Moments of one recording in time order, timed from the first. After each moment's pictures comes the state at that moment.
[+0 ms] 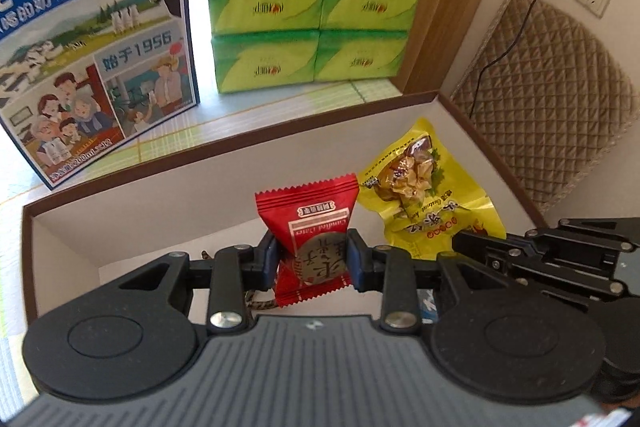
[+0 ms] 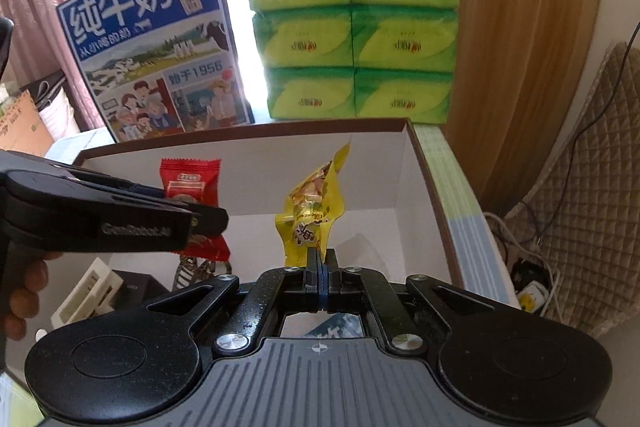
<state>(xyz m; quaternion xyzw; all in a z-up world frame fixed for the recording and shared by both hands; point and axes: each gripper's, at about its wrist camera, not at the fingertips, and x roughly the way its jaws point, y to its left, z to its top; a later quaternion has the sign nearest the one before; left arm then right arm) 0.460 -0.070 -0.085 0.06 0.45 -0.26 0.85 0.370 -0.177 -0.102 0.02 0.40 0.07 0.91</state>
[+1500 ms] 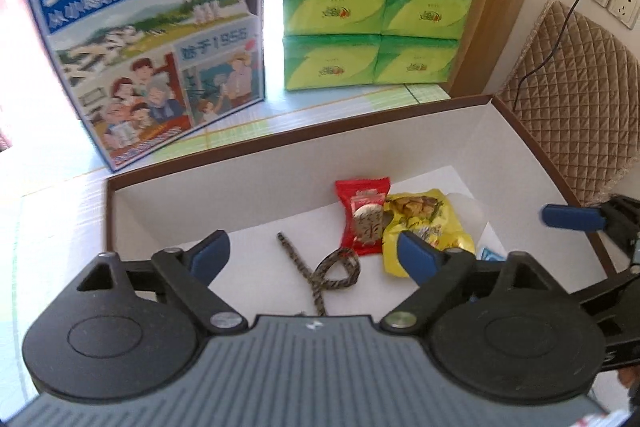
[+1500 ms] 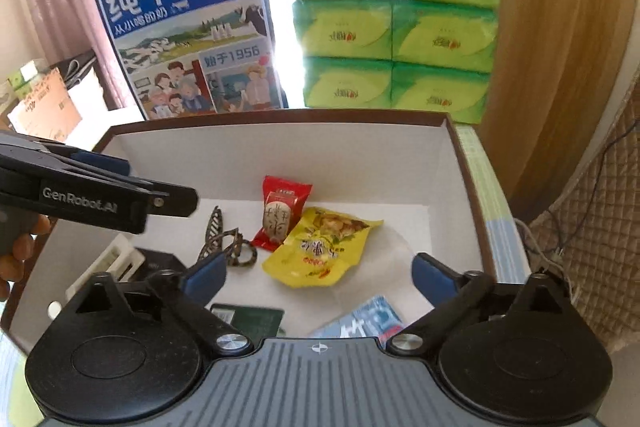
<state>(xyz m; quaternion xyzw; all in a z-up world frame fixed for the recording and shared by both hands) 0.445 -0.021 -0.073 0.07 0.44 -0.20 0.87 0.359 -0.172 -0.102 0.00 0.40 0.12 0.91</state>
